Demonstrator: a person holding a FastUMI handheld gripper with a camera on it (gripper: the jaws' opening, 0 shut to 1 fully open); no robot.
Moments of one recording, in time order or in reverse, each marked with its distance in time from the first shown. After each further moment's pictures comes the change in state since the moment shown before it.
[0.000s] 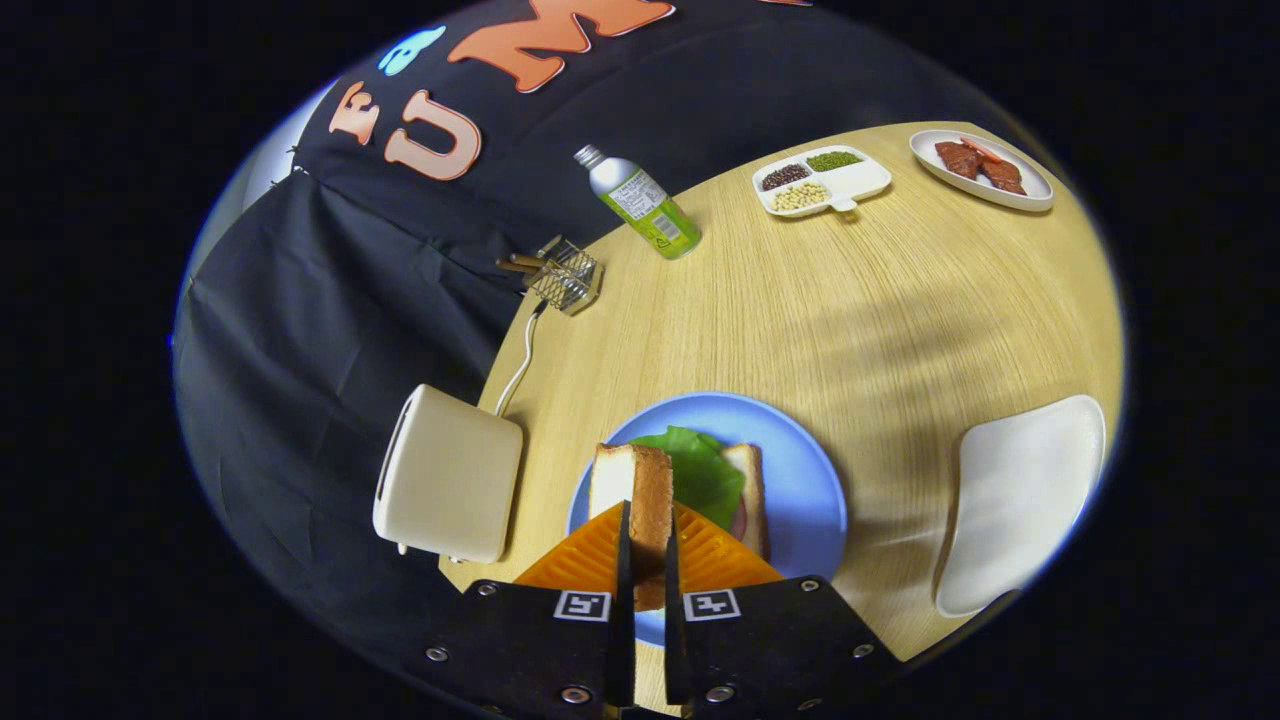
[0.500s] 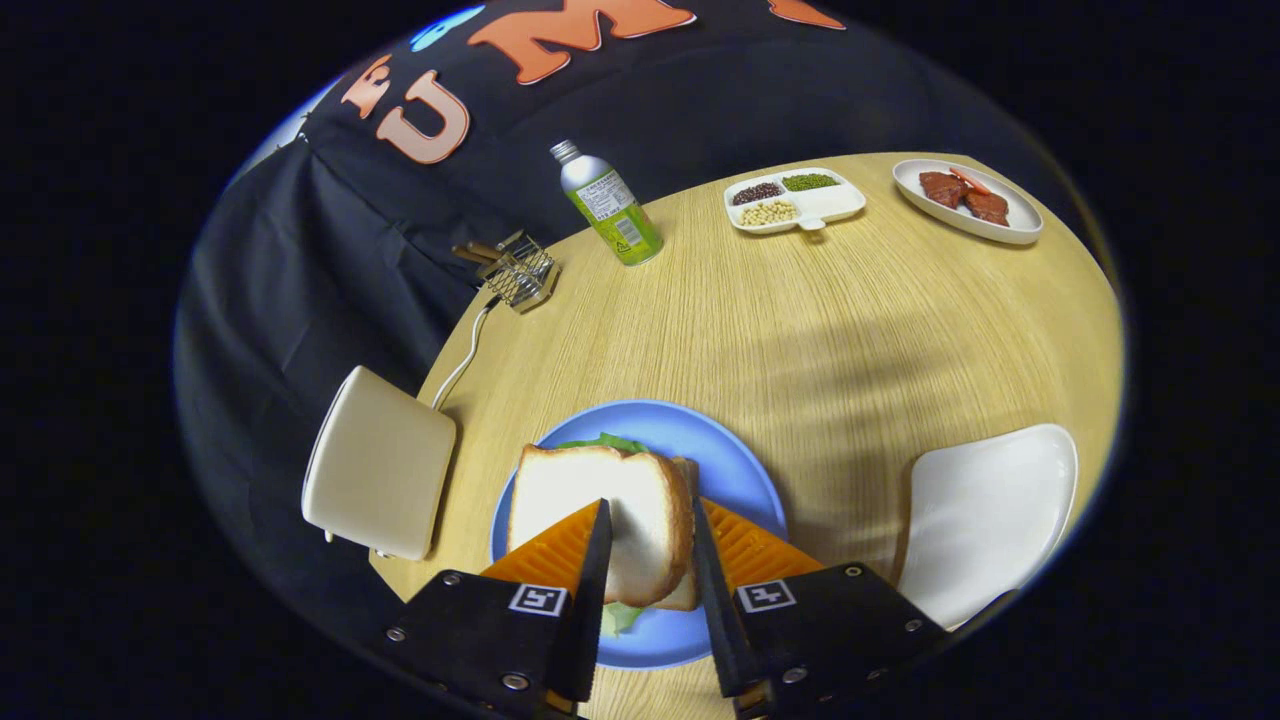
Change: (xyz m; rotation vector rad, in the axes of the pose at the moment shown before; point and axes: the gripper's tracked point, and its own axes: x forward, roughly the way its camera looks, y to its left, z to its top) arm 0.008 -0.034 0.007 -0.122 -0.062 -0.169
